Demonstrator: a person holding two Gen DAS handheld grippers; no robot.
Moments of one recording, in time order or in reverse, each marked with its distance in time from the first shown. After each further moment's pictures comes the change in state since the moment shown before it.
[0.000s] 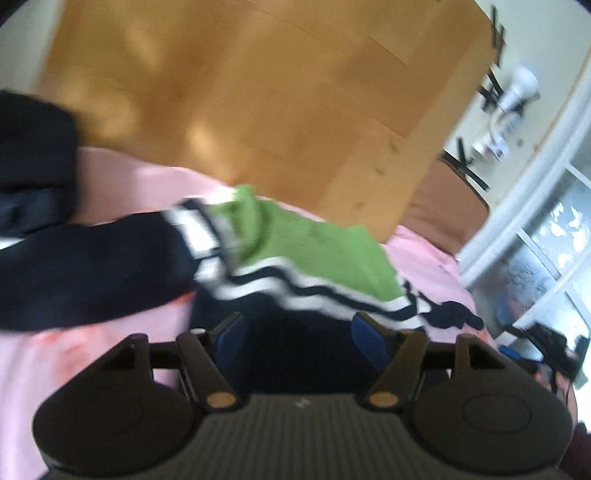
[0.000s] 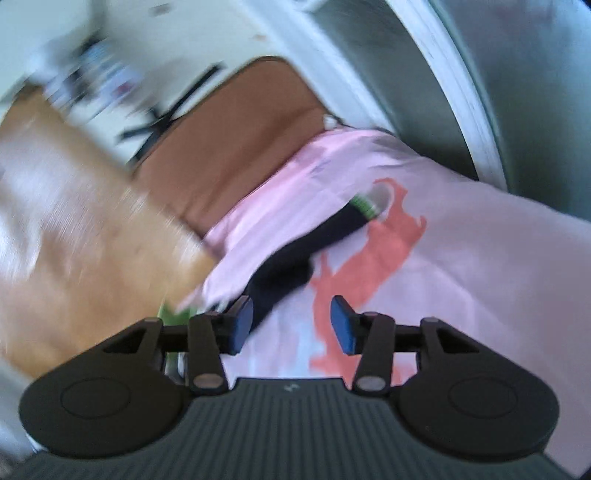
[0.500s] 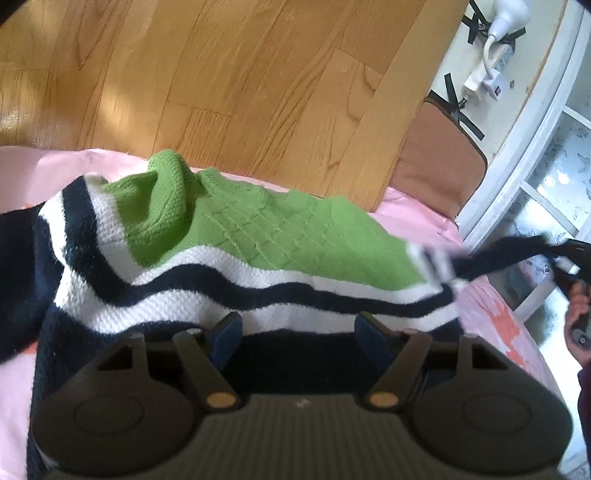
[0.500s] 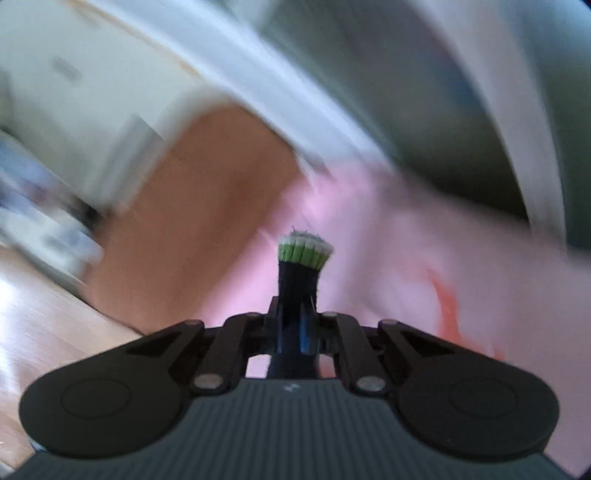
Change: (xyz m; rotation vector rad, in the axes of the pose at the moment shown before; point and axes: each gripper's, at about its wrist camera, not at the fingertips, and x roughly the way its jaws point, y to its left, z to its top) left arm 0.115 -0.013 -0.011 0.123 0.047 -0.051; right arm 0.018 0.008 0.071 0.041 -0.309 0.103
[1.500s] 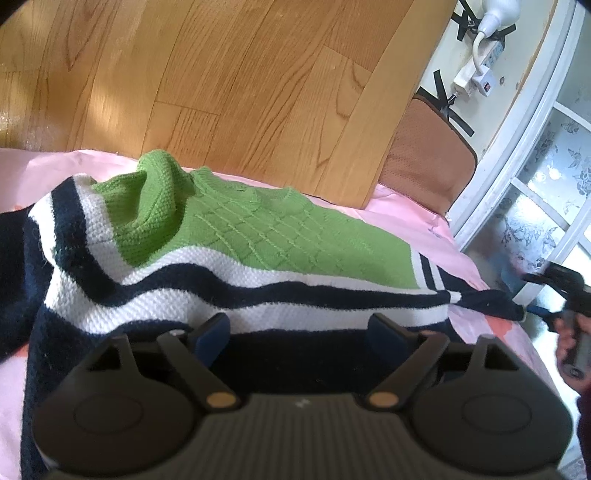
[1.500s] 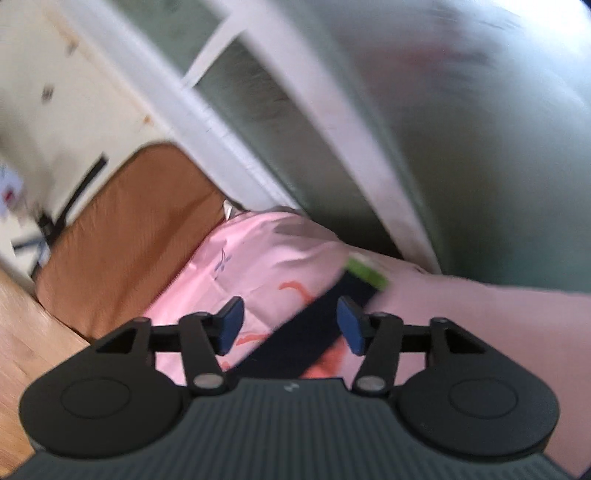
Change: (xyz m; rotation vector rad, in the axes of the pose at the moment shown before) left arm 0.003 0.000 0.001 0.015 0.004 -0.037; right arm -0.046 -0.002 -0.043 -0.119 0.035 -0.392
